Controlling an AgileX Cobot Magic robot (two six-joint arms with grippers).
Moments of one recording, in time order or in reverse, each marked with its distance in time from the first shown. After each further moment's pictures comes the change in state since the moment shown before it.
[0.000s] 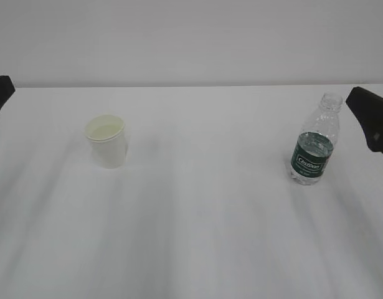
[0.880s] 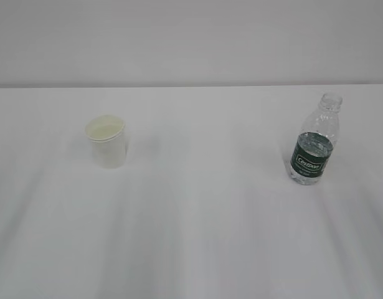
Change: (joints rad) left arm 0.000 -0.510 0.000 0.003 0.546 0.000; right arm 0.000 -0.622 -0.116 -0.093 0.848 0.032
